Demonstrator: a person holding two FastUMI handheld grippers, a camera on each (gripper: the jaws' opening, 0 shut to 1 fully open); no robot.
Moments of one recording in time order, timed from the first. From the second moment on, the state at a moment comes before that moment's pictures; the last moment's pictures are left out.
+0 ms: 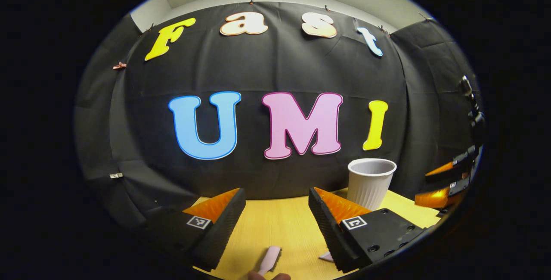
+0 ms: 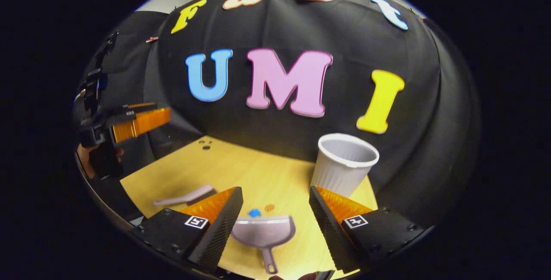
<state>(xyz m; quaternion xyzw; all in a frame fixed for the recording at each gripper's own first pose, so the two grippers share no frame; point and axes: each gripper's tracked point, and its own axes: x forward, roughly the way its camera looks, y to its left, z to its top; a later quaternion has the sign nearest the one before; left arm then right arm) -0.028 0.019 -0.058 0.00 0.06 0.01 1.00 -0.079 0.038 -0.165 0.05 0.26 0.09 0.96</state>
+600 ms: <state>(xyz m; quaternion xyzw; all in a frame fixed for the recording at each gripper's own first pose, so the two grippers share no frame) -0.048 0.044 -0.098 0.01 0.11 0.05 0.99 -0.165 0.060 -0.384 0.00 0.51 0.15 0.85</state>
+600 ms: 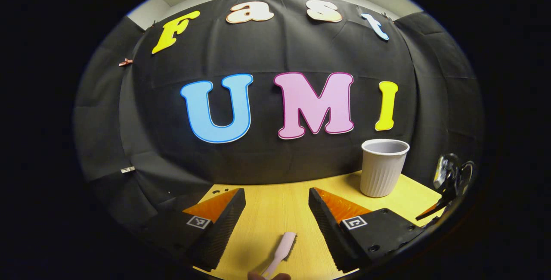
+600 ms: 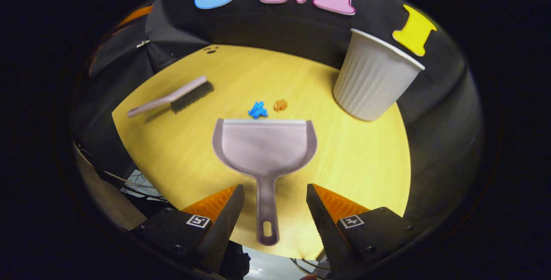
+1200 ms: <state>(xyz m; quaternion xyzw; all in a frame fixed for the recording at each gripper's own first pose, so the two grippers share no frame) -0.059 0.055 -0.117 0.03 0.14 0.07 0.99 -0.156 0.087 -0.459 0.01 0.60 0.15 0.78</state>
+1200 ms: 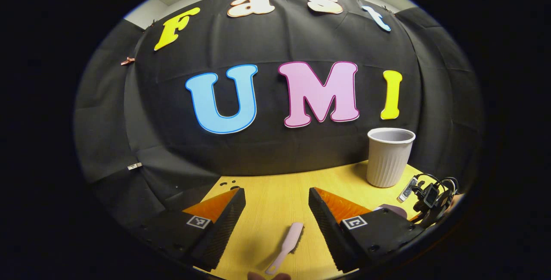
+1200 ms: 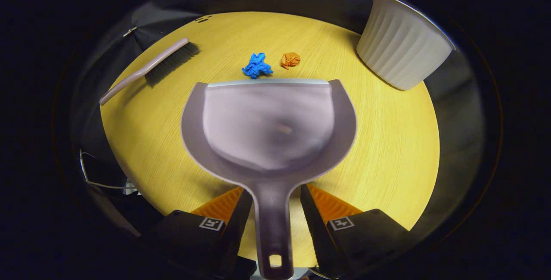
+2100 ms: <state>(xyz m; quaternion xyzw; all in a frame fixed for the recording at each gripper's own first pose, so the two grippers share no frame) -0.067 0.053 -0.300 0.06 0.35 -0.02 0.93 -0.173 0.093 -0.433 0.01 0.58 0.17 0.80</state>
